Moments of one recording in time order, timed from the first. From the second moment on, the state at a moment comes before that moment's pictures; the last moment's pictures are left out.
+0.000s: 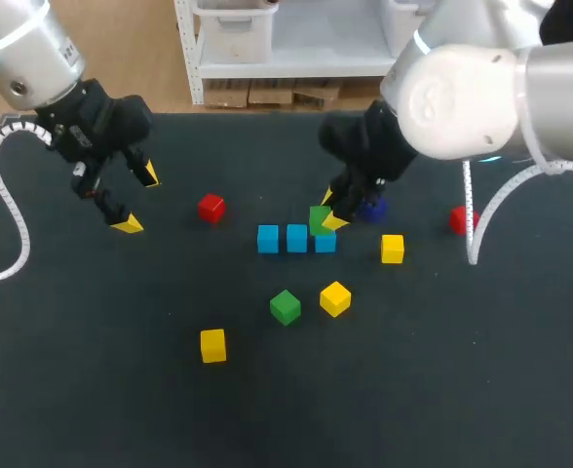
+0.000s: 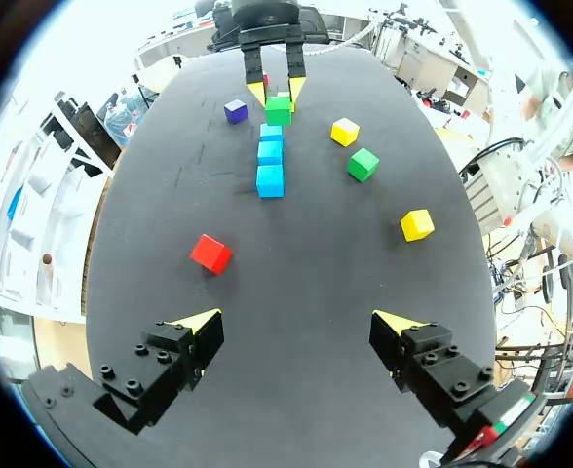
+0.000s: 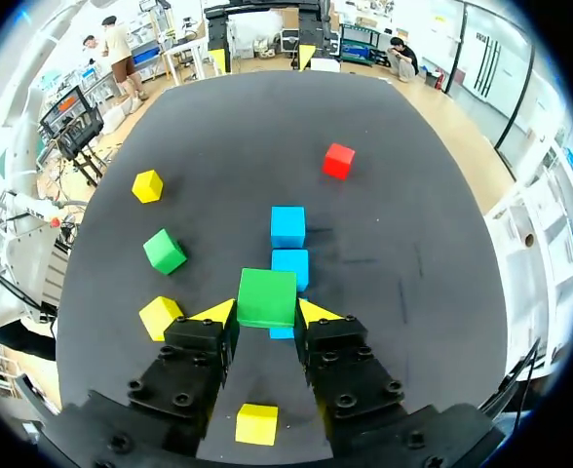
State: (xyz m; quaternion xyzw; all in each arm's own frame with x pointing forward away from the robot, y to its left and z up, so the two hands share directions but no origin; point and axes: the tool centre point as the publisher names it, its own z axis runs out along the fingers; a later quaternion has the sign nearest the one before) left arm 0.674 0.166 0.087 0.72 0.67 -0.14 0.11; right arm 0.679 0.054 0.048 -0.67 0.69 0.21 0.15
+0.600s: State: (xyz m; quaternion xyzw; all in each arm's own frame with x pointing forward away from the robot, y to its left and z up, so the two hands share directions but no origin) left arm 0.674 0.166 0.087 0.72 0.67 -0.14 0.11; right arm 0.684 0.060 0.036 -0.66 0.70 0.22 0.15
